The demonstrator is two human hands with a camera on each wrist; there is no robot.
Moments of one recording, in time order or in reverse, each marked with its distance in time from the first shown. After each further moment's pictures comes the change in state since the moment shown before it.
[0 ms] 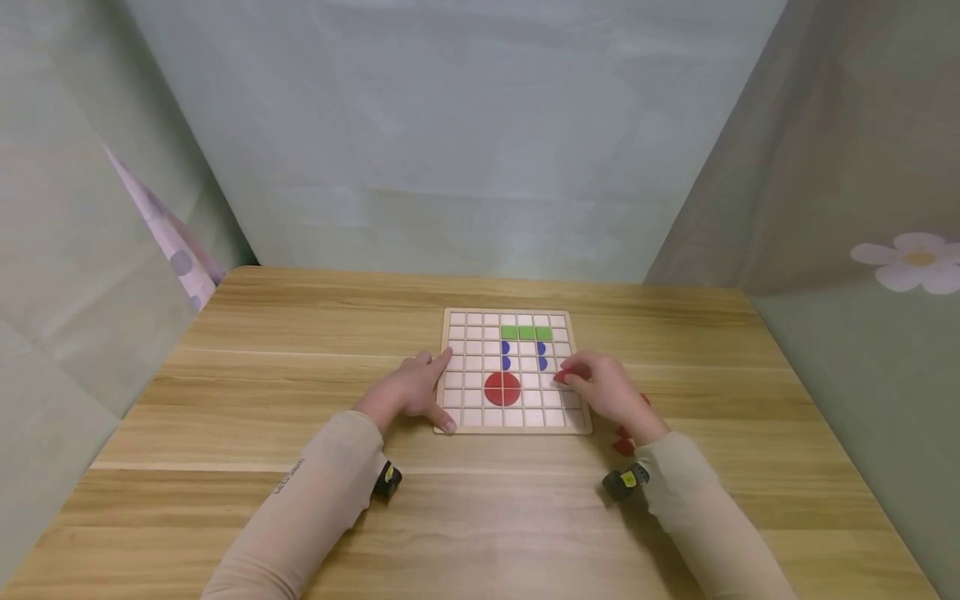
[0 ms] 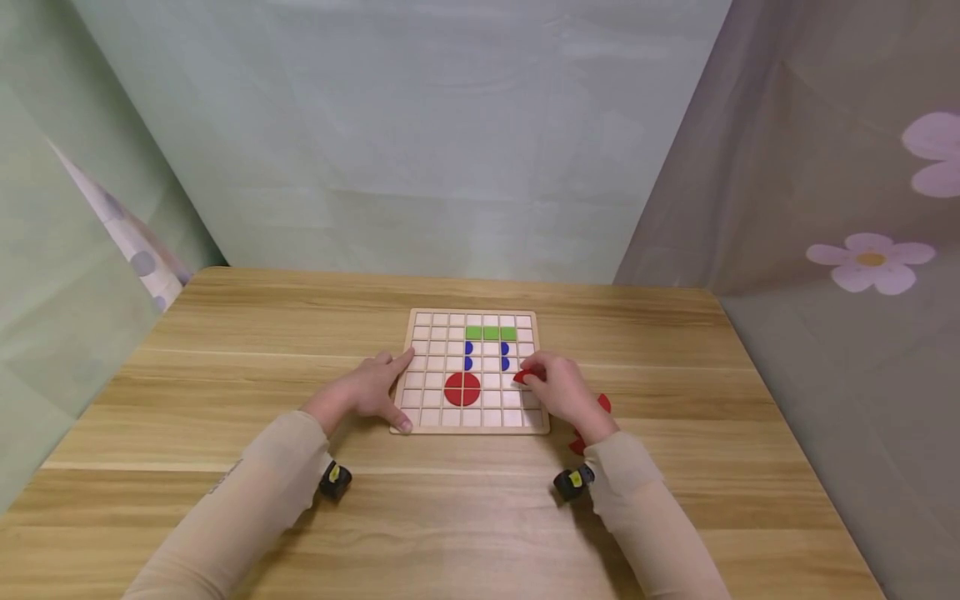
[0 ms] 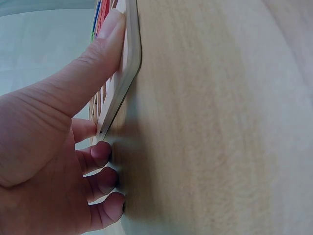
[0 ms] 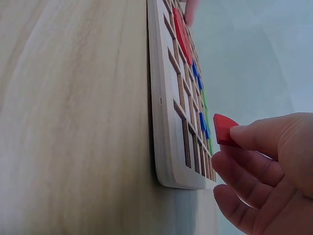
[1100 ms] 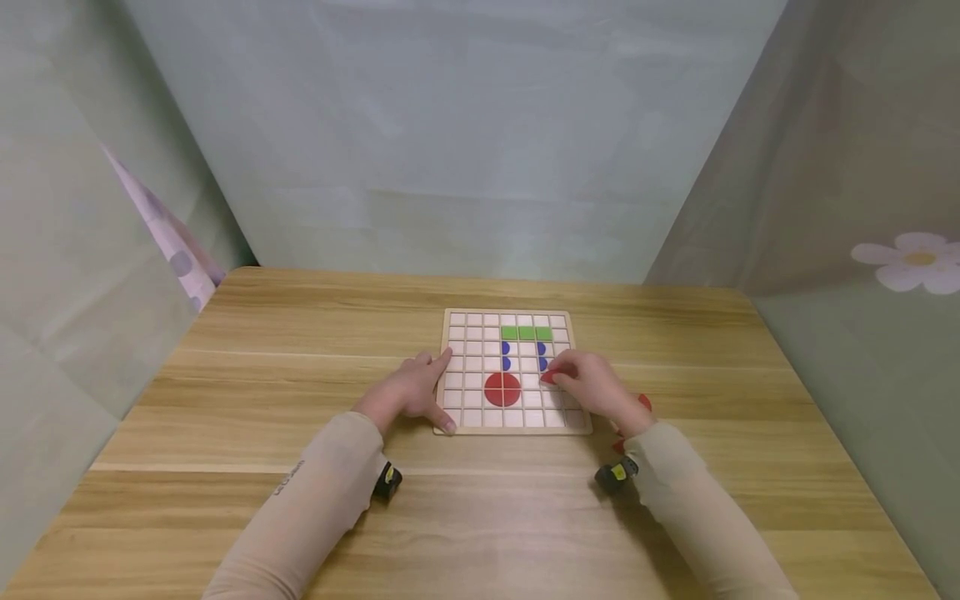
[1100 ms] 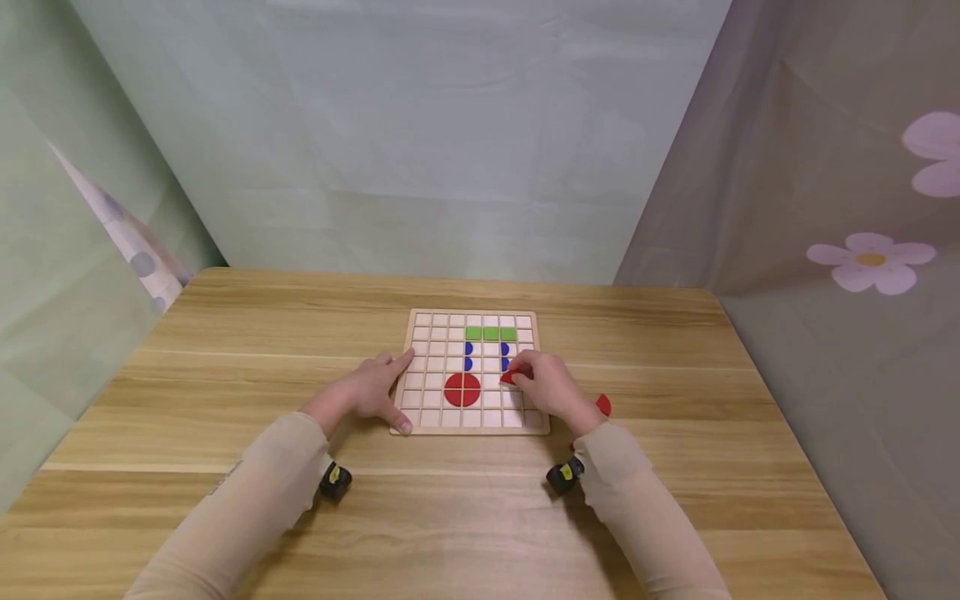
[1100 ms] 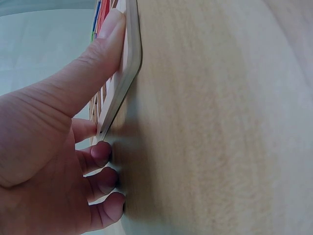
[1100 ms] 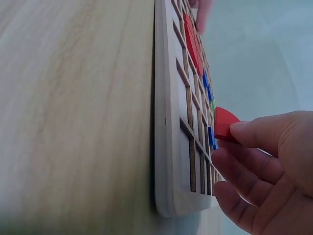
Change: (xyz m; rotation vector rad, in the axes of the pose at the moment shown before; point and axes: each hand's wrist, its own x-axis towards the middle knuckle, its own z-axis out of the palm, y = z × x) left_hand -0.001 0.000 0.002 0.005 -0.004 -0.013; right_hand 0.011 -0.012 0.008 0.025 -0.060 -0.012
